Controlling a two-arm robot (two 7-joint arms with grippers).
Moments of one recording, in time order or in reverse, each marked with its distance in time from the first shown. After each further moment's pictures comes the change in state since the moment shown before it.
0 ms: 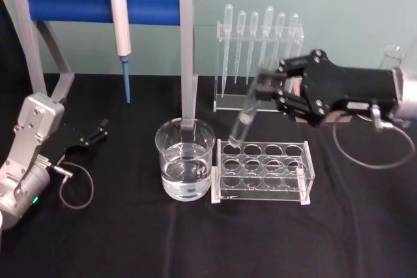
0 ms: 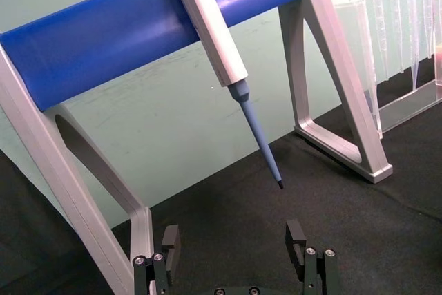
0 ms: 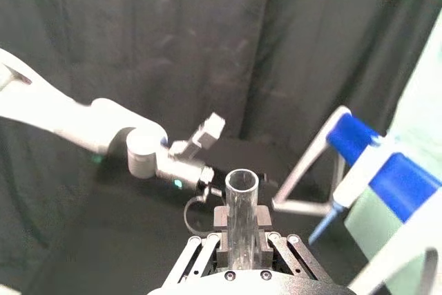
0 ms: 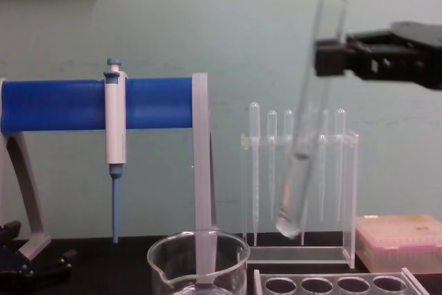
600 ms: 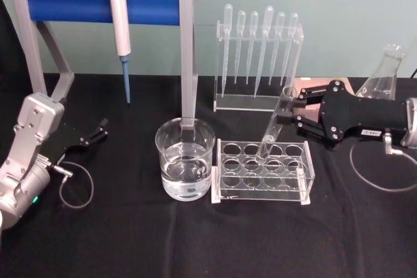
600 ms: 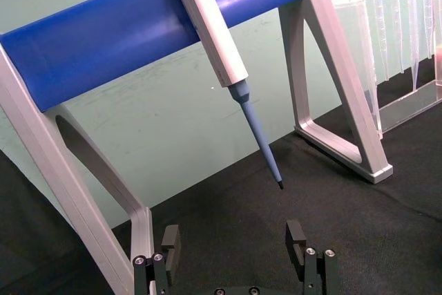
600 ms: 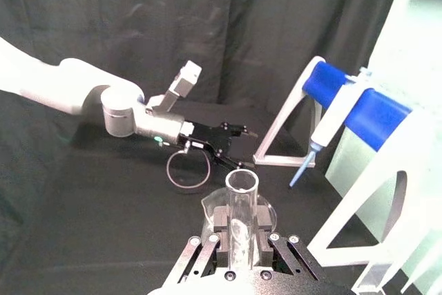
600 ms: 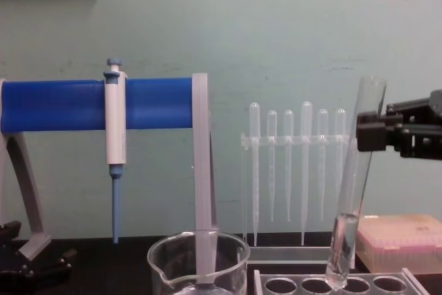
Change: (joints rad) left arm 0.000 0.000 0.000 0.000 0.000 0.000 0.000; right arm -0.114 0.050 0.039 0.032 -0.054 -0.052 -0.045
